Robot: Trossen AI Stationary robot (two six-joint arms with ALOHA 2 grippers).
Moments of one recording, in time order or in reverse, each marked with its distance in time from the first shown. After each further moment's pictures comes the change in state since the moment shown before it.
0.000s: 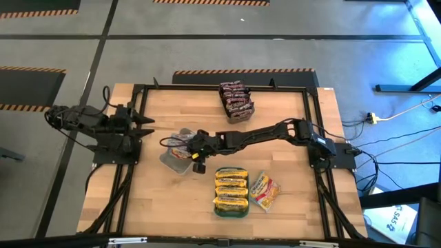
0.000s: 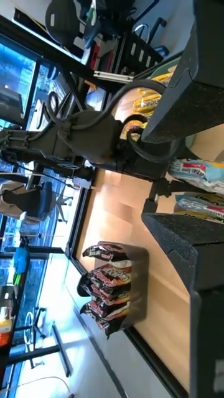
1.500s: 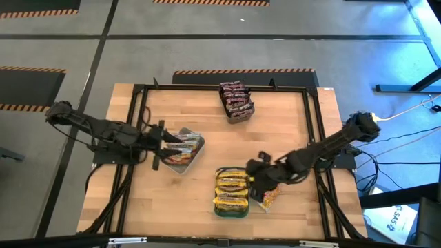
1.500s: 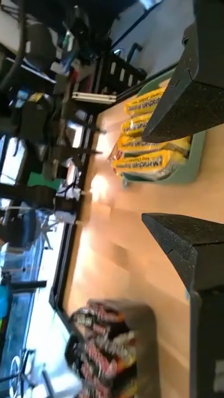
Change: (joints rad) left arm 0.000 0.362 -0.191 0.541 0.120 0.026; right arm 0.412 -0.666 -0.522 -0.415 0.221 0.577
